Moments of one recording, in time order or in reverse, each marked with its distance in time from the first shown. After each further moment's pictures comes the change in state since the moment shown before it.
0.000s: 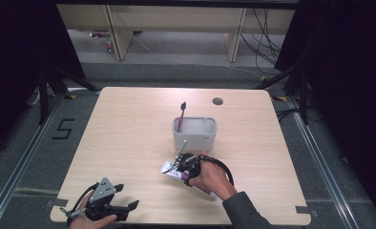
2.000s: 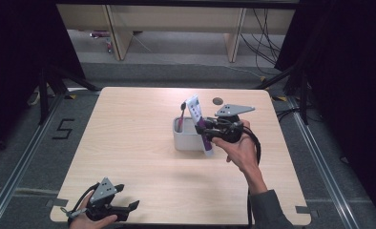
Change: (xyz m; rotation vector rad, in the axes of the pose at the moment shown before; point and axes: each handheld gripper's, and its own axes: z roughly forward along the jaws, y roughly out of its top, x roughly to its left) left arm 0.000 0.000 0.000 0.012 0.001 0.013; right arm -0.060 -0.045 -0.113 -0.822 -0.088 0.310
